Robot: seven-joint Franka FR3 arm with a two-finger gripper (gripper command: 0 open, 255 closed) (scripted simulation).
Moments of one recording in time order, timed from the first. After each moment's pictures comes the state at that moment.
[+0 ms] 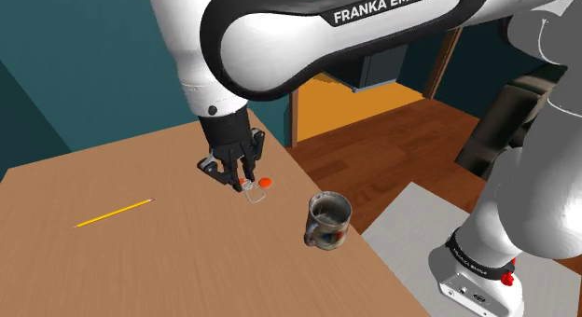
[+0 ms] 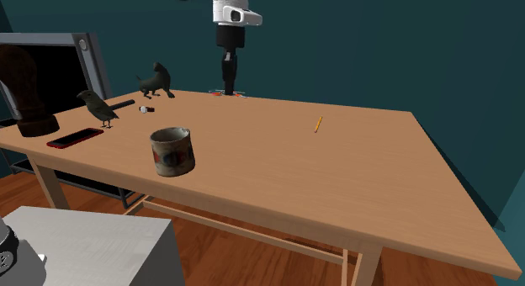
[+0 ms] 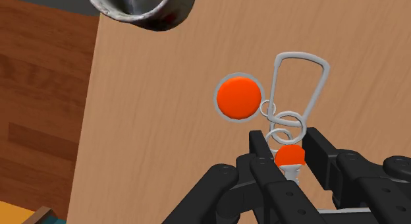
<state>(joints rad) 0.33 0.12 0.48 -1.71 -0.04 1.74 0.69</state>
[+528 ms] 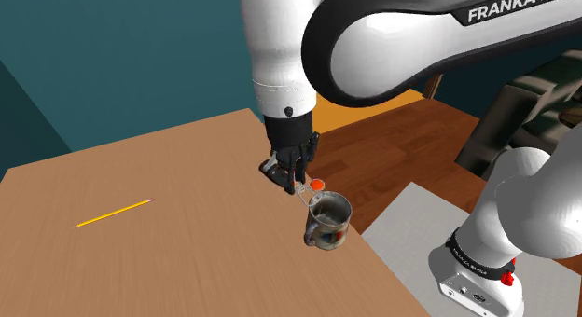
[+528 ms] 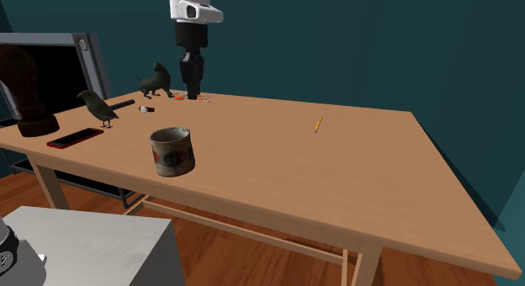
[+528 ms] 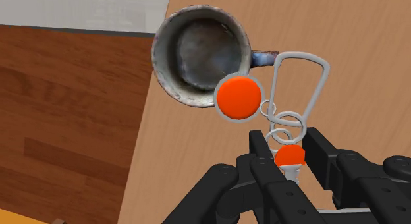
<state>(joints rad) 0.30 -0.24 0.45 -2.07 0.11 1.77 0.58</state>
